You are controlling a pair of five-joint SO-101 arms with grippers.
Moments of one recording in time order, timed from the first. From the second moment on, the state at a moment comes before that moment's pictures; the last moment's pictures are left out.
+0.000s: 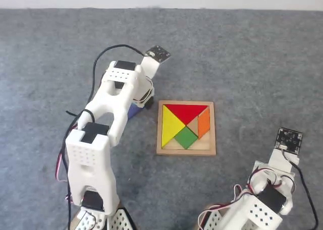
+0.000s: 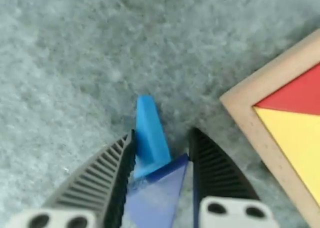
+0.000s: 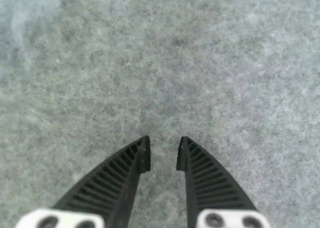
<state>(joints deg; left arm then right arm) 5.2 32.3 -2.6 67.3 -22.8 35.6 -99.2 95.6 69.5 18.9</state>
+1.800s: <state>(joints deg) 35.9 -4.0 46.3 50.0 -32.5 35.6 -99.2 95.6 69.5 18.9</state>
